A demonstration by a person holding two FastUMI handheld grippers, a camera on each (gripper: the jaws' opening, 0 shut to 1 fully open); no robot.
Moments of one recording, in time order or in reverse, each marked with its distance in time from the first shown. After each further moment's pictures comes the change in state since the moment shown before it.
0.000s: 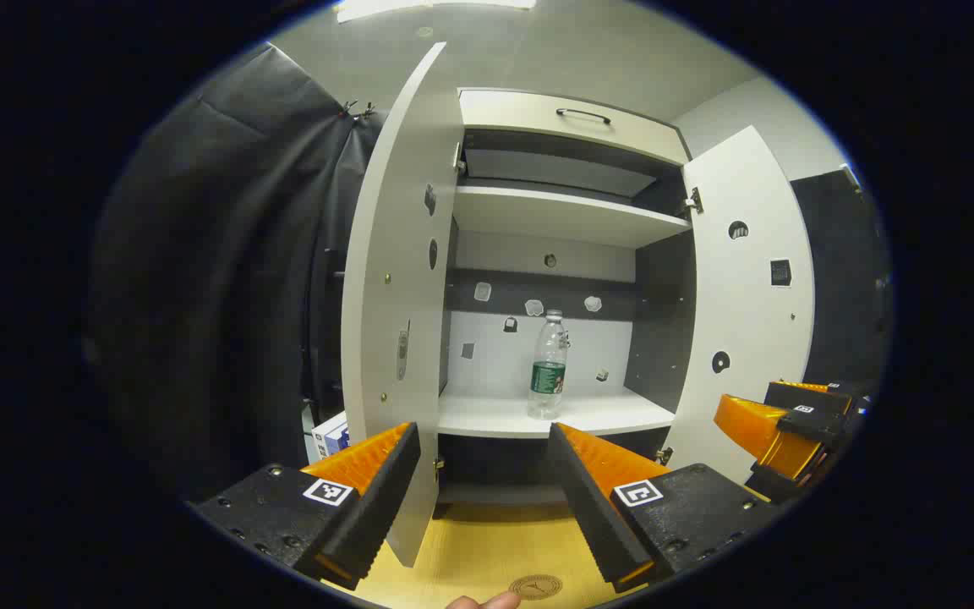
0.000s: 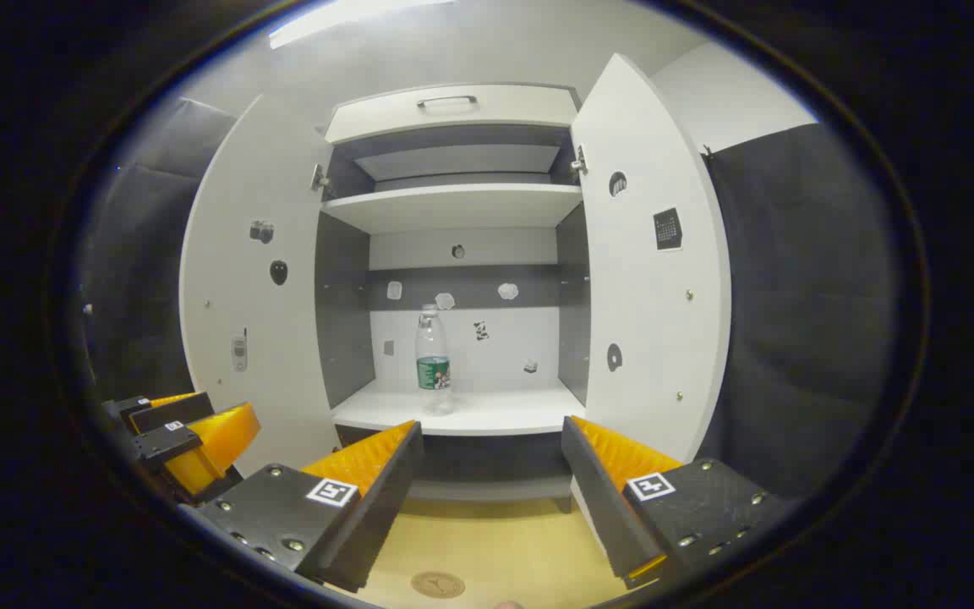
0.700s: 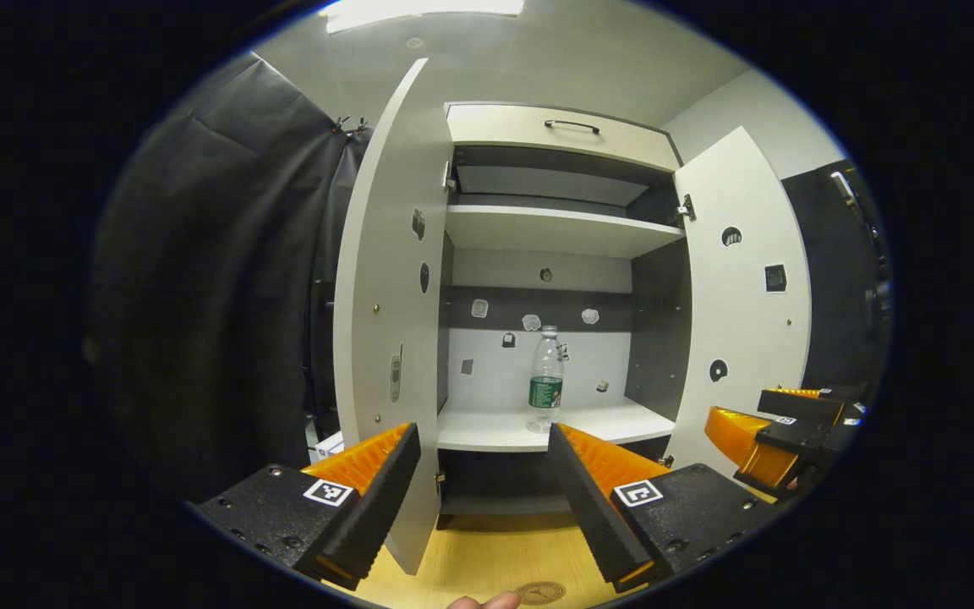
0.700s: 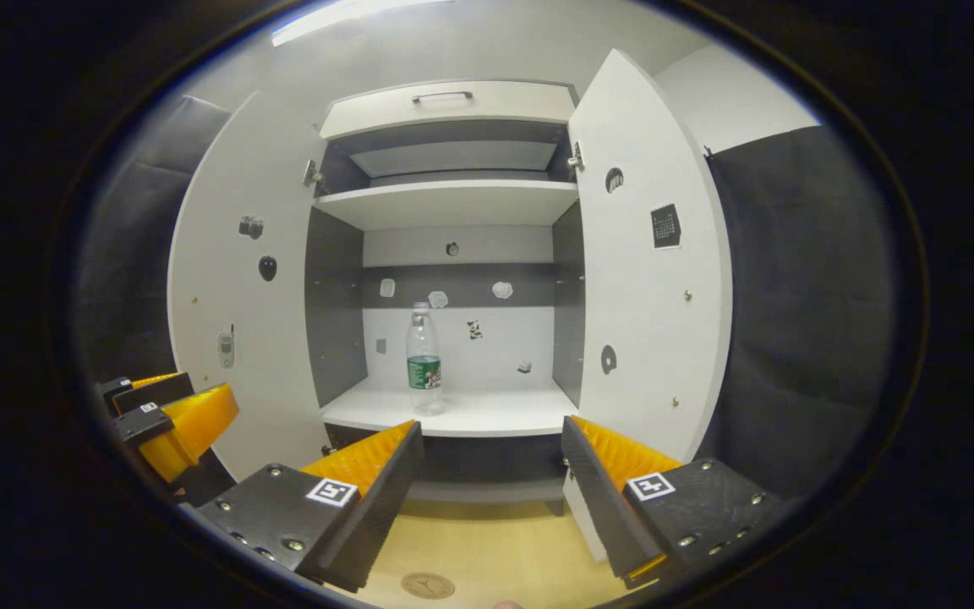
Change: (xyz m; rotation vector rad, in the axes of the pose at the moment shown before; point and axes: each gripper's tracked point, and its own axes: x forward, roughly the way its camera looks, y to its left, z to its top) left arm 0.003 -0.006 0.016 0.020 -0.037 0.010; right arm 0.013 -0.010 -0.002 -0.016 0.004 -0.013
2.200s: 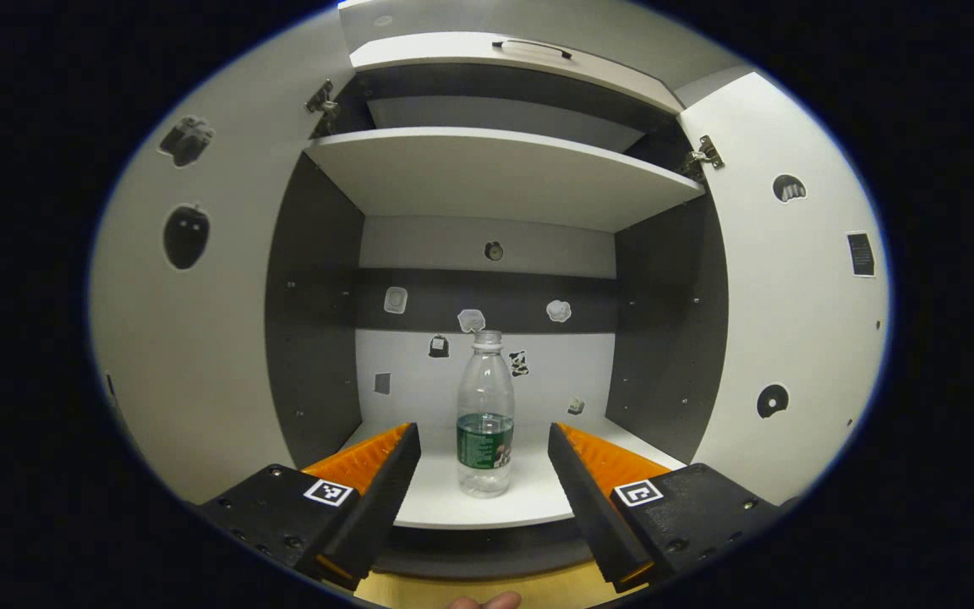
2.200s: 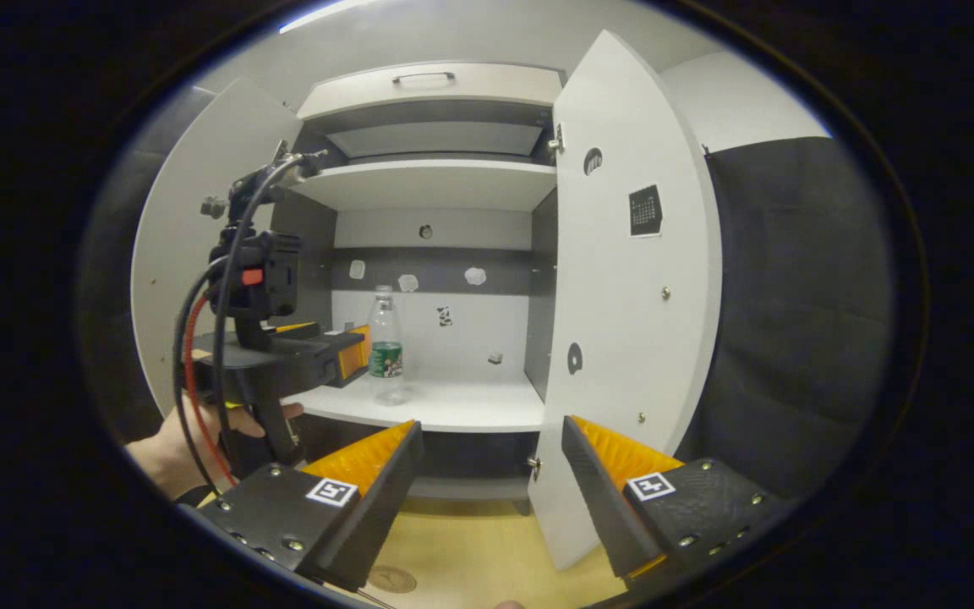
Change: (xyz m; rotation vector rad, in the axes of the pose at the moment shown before) left arm 0.229 -0.097 -0.013 0.006 0.029 -0.139; right arm 0.027 -0.047 -0.003 -0.045 0.054 -0.056
